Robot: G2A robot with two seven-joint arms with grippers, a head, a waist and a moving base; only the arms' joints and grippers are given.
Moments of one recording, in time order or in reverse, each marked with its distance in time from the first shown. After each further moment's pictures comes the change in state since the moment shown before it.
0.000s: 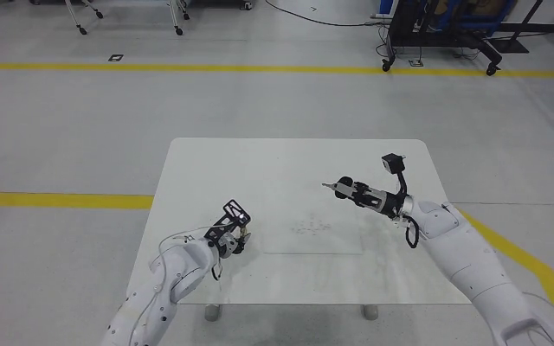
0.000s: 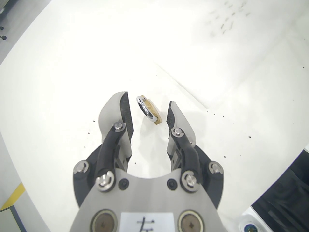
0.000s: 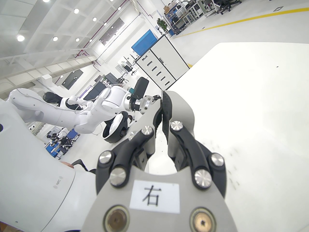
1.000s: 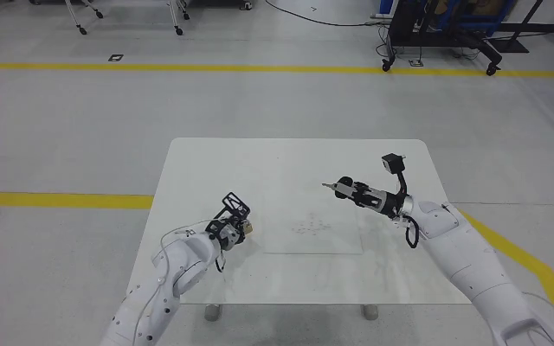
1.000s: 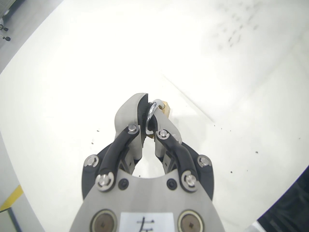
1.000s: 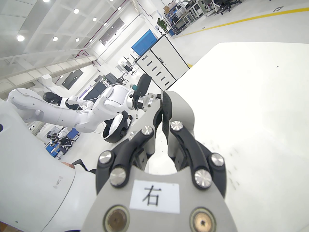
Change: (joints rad) left arm -0.037 -0.012 -0.001 0.049 -0.055 0.075 0.080; right arm 0.000 0.000 0.000 0.000 0.000 0.000 0.000
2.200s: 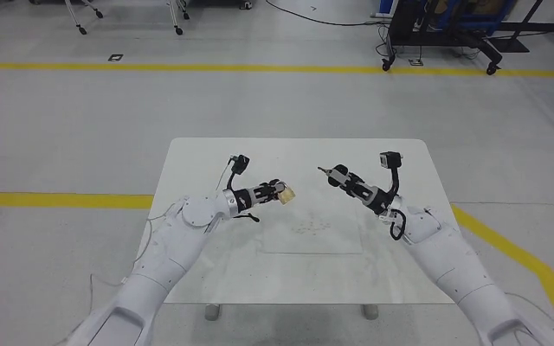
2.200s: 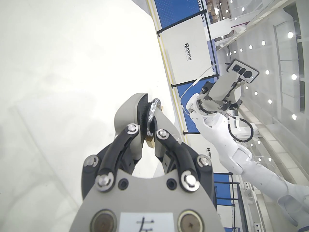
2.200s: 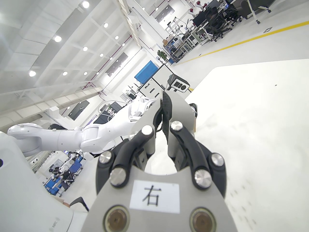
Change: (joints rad) left arm -0.515 -0.184 0.224 0.739 -1.359 -0.063 -0.151; right arm -0.011 -0.059 -0.036 -0.003 -0.025 0.070 -0.251
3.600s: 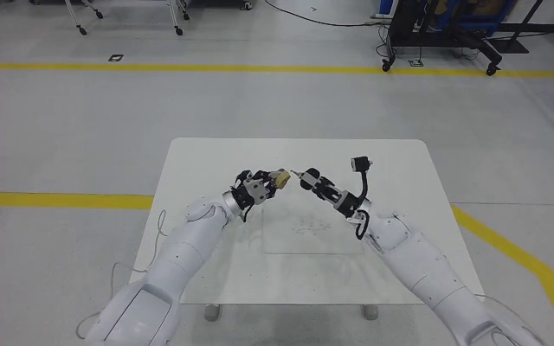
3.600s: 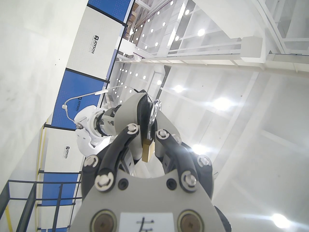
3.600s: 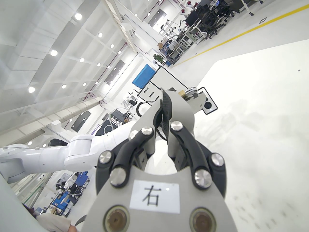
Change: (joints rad) left arm -0.135 -0.183 -0.013 0.508 -0.933 0.247 -0.376; right arm -0.017 -0.110 -0.057 -0.056 -0.112 0.182 -0.144
